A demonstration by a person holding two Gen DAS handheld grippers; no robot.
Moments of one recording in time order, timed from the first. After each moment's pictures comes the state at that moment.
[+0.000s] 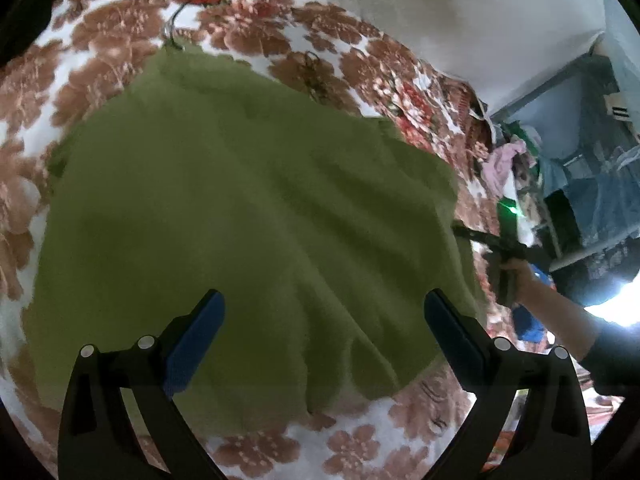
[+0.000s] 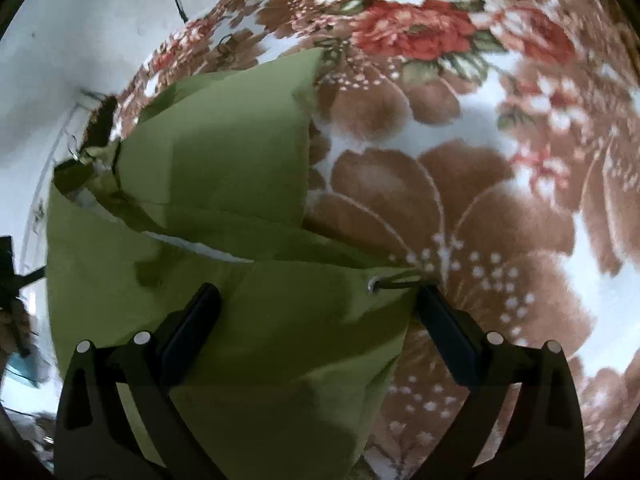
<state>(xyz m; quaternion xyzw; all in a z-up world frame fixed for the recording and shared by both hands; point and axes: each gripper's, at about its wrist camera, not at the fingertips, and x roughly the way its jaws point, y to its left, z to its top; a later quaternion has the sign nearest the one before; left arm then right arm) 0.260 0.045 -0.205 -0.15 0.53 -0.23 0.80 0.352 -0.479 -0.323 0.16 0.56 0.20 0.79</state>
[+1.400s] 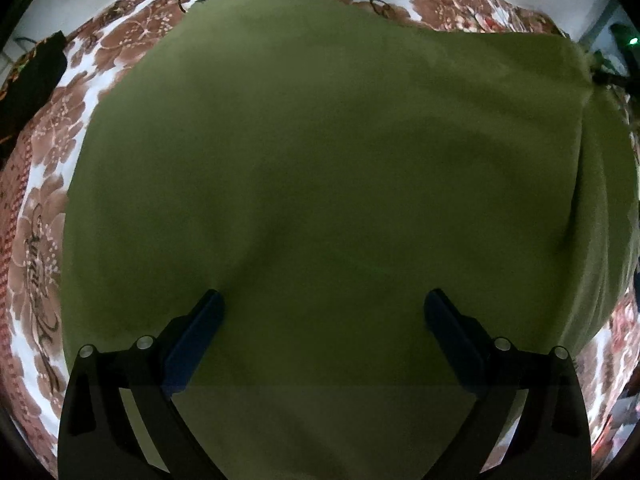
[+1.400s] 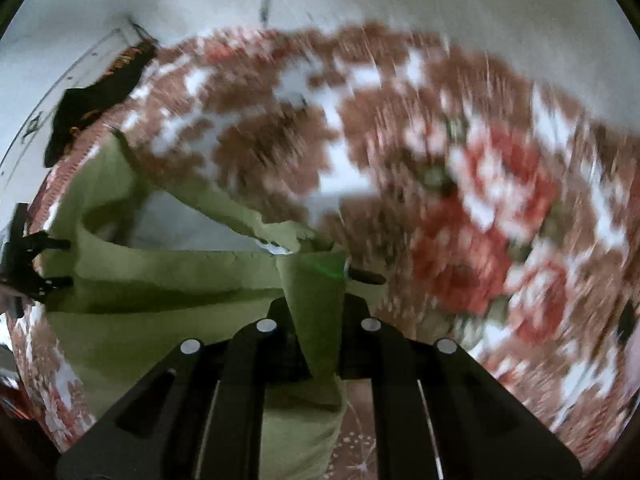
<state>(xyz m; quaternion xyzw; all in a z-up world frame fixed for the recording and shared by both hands) 0.296 0.042 -0.272 0.03 0.58 -0.12 0.80 0.479 -0.403 -0.209 -0.05 0.52 0.25 0.82</state>
